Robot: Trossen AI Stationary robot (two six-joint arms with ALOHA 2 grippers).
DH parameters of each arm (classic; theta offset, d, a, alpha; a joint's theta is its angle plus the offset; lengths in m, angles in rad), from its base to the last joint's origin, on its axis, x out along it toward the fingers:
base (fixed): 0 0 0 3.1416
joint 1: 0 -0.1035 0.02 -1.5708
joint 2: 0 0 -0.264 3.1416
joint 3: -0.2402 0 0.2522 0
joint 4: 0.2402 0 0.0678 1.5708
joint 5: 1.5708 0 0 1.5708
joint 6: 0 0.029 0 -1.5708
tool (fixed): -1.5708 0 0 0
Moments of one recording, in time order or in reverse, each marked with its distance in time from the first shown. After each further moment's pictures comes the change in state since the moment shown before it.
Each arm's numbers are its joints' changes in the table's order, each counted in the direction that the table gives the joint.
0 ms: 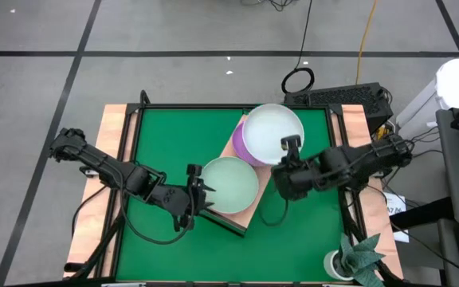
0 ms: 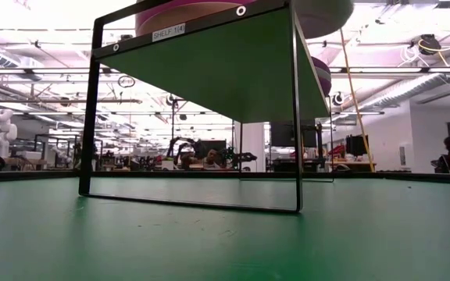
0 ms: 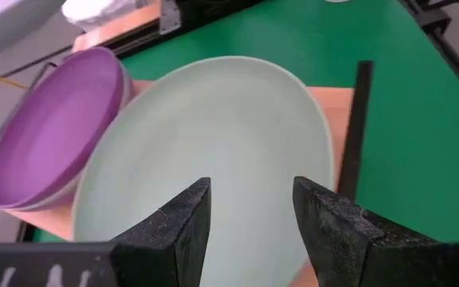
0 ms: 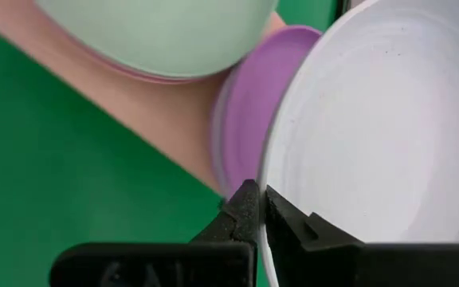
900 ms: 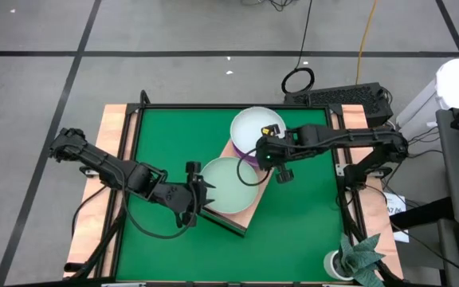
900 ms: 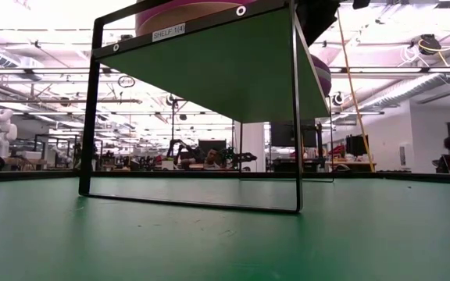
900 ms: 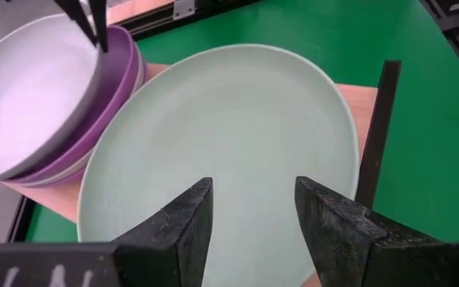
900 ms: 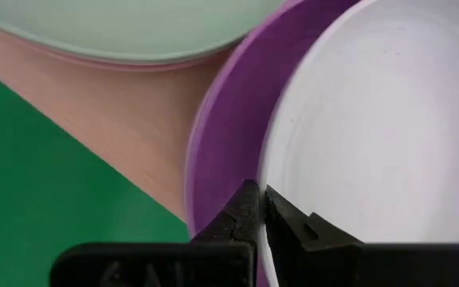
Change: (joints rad) left arm -0.024 0.000 0.000 0.018 0.010 -0.071; right arm 0.315 0.000 0.227 -0.318 0.295 -0.358
